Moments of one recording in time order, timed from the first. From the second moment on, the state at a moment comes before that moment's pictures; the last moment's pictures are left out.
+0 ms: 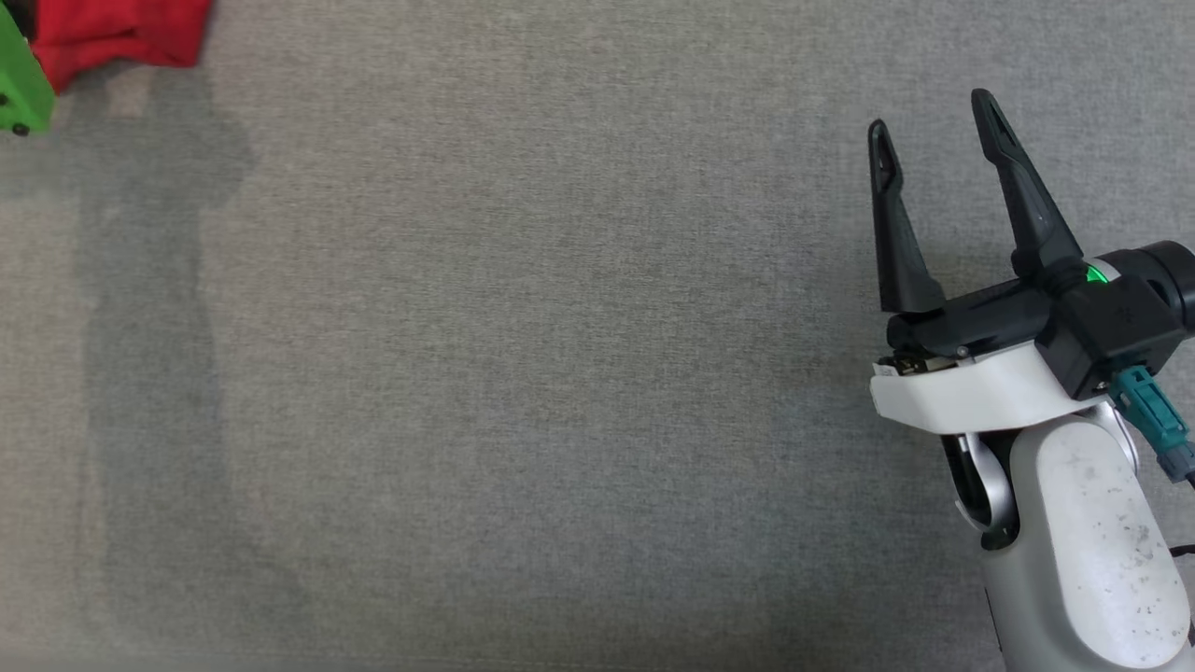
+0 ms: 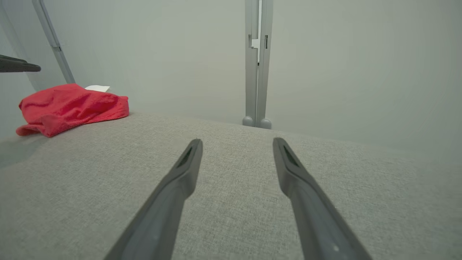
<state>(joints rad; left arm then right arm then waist) -1.10 0.52 -0.35 0.63 -0.55 -0.13 0.19 -0.35 -0.05 0.09 -0.14 -0.03 0.13 -0.18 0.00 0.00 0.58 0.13</state>
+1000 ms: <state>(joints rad) -1.09 0.54 -0.55 0.88 -0.72 -0.13 0.07 -0.32 -0.05 0.08 -0.22 -0.07 0.13 -0.15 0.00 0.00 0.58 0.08</state>
